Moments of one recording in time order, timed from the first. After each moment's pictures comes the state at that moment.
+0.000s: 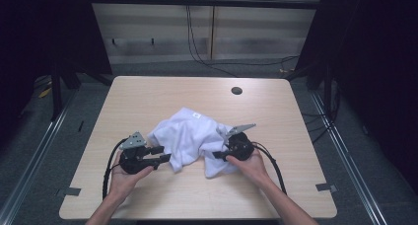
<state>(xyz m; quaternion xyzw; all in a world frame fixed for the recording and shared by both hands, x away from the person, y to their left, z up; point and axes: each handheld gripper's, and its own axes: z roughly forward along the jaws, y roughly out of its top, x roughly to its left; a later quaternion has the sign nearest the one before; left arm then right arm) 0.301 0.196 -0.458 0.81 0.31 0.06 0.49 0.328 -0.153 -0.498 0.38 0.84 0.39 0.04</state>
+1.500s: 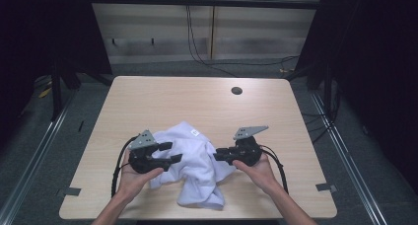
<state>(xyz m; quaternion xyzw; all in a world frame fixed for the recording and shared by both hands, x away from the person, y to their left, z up) 0.294 0.161 -0.443 0.80 0.28 0.07 0.52 0.300 -0.161 -0.451 0.33 0.82 0.47 0.02</state>
